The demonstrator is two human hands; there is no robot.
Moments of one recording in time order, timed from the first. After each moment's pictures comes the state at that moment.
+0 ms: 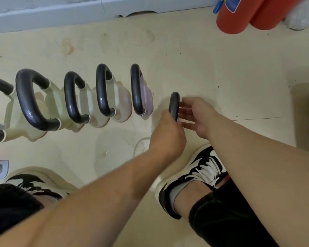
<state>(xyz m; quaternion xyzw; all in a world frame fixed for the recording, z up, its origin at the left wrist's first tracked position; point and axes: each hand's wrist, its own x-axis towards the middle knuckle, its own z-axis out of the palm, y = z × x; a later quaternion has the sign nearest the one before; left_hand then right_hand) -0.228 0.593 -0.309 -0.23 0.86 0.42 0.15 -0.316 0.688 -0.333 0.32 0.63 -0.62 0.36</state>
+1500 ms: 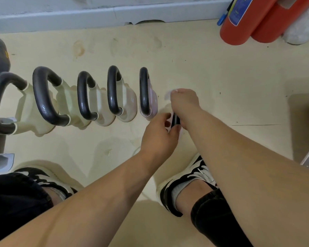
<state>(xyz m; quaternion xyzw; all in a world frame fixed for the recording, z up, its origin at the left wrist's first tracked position) -0.207 0.566 -0.297 -0.23 0.84 0.47 0.10 -0.319 0.627 -0.290 0.19 0.79 -0.51 0.29</state>
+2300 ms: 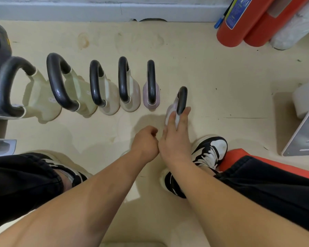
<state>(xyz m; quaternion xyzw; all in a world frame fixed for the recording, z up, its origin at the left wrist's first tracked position) -0.141 0.525 -0.309 -0.29 0.80 0.47 0.23 -0.158 0.624 -0.311 -0.02 0.94 -0.27 0.20</state>
